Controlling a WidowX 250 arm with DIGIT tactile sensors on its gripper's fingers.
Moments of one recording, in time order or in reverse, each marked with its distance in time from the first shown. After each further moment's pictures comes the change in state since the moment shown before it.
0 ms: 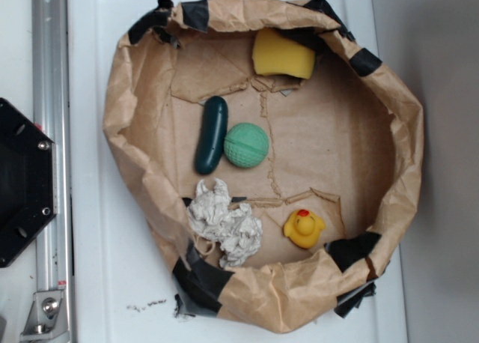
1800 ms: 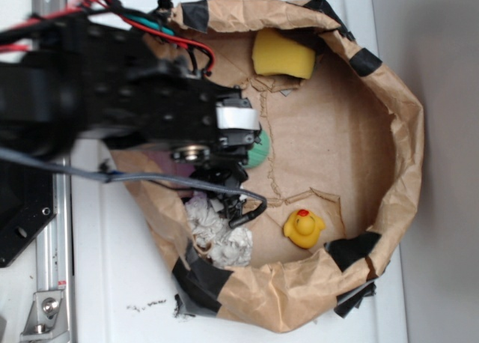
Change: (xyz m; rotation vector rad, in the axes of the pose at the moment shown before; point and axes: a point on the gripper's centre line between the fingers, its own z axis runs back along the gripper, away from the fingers) arm 0.095 0.044 -0.229 0.046 0.026 0.369
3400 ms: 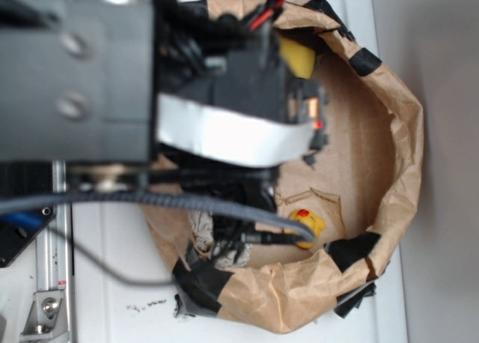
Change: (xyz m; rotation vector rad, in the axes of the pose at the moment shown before) arm 0.028 -0.028 0.188 0.041 -0.266 -0.462
